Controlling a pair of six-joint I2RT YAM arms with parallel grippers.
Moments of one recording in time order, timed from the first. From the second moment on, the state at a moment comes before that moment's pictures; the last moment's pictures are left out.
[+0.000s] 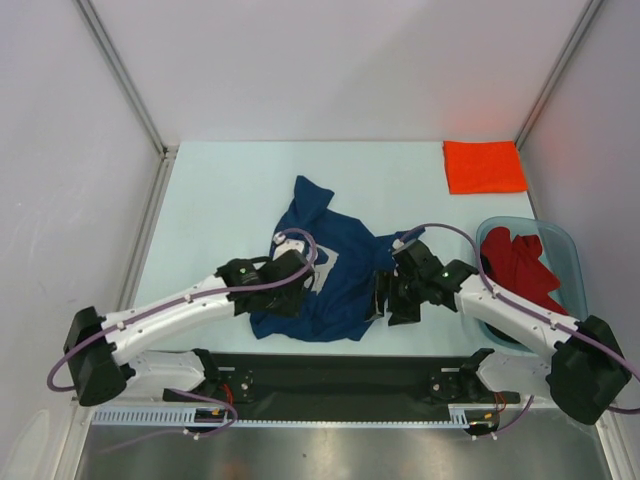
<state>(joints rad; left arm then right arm) -0.99 1.18 0.96 -0.94 -0.27 -0.74 0.70 1.19 0.75 -0.63 -0.30 0.77</state>
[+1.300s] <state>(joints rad) -1.02 1.63 1.08 -0.84 -0.39 -0.73 0.70 1.10 0.68 -0.66 -0.27 0.81</state>
